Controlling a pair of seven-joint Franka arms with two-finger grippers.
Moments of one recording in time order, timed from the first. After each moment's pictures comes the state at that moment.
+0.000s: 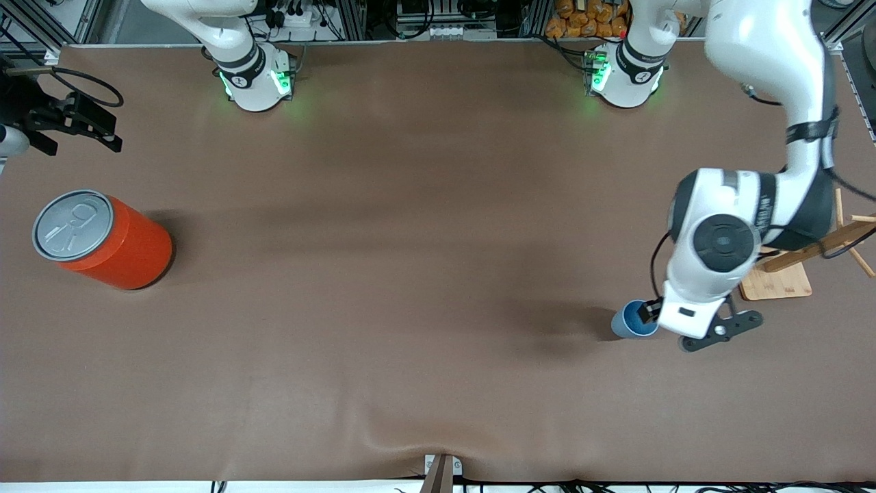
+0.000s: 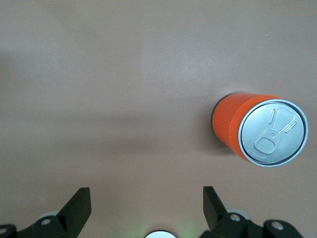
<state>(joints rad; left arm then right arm) -0.35 0.48 0.18 -1.53 0.20 1.98 -0.57 -0.04 -0.06 0.09 -1.50 0.01 1.40 0.00</state>
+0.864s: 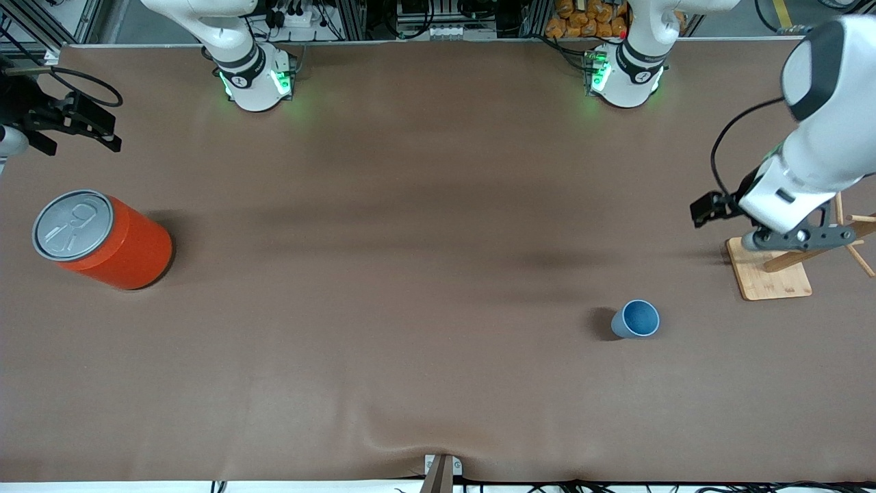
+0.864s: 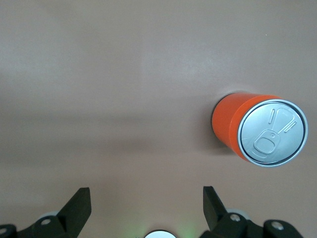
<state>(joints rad) -0.17 0.05 0.05 -1.73 0.05 1.73 -0.11 -0.04 -0.05 0.09 -1.50 0.01 1.40 -0.01</state>
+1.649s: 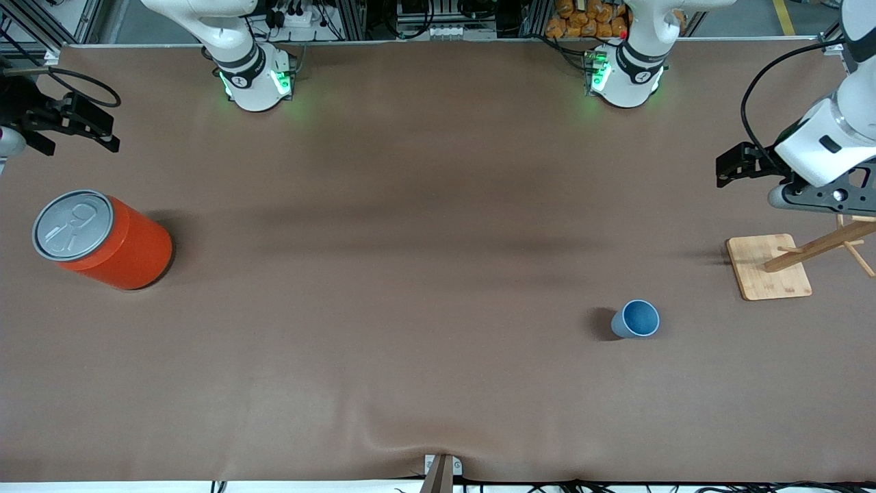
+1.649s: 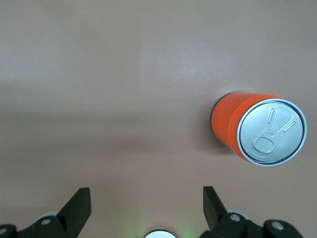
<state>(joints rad) -0.08 0.04 -0.03 -1.57 0.03 1.52 0.04 -0.05 -0.05 0.09 -1.50 0.01 1.40 -0.01</state>
